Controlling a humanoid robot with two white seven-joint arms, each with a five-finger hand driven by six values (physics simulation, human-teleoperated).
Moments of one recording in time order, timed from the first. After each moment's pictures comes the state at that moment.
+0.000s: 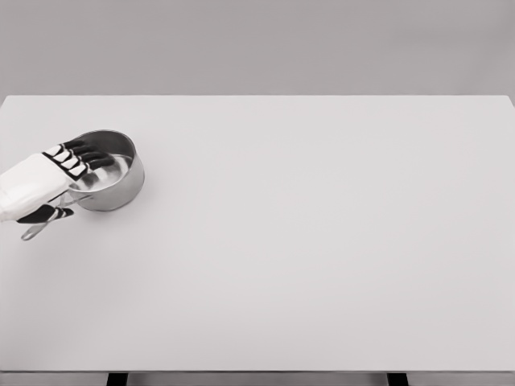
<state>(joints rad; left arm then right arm) -0.04 0.89 -0.12 -1.59 -0.63 -0.61 -0.05 0.03 0.00 -0.11 0.10 -0.01 -0.20 -0.06</state>
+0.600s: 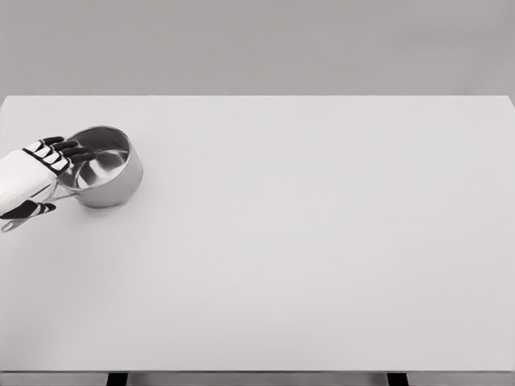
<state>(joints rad) -0.04 0.89 -0.08 -1.53 -0.66 -0.61 -0.05 0.03 0.00 -0.11 0.10 -0.01 -0.20 -0.06</state>
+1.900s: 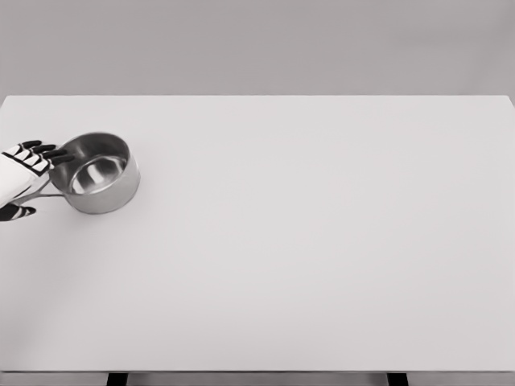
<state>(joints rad) -0.04 0.87 -0.03 -1.44 -0.71 -0.61 -0.05 0.03 0.00 -0.11 0.10 -0.01 -0.20 -0.06</state>
